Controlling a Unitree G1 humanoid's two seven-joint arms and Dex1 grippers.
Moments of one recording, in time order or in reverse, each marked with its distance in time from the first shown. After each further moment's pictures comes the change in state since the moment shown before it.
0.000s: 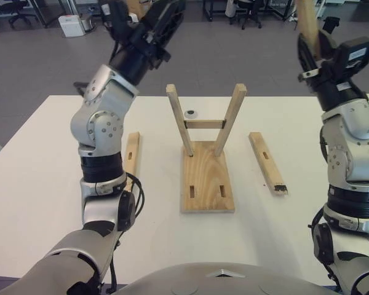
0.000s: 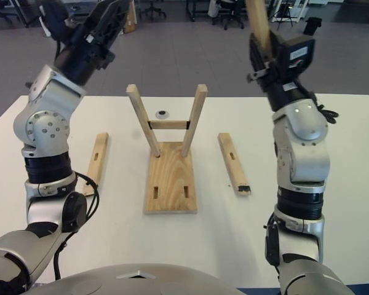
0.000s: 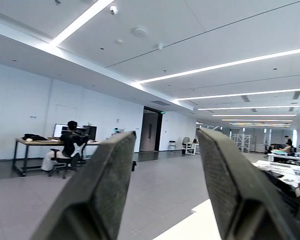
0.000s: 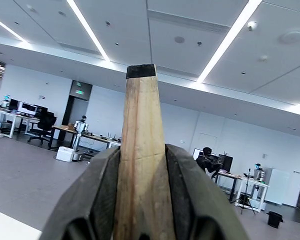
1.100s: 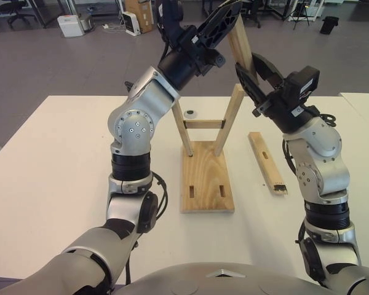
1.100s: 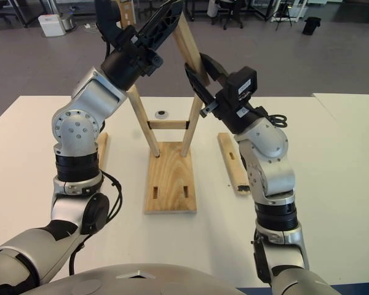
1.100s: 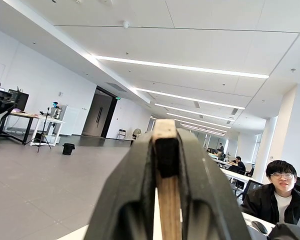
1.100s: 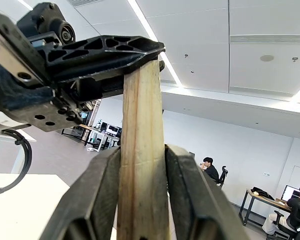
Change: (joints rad) left arm -0.023 -0.154 -0.049 0.001 -0.148 0.105 0.107; right arm 0.101 0.065 0.126 -0.017 0.075 -0.190 0.226
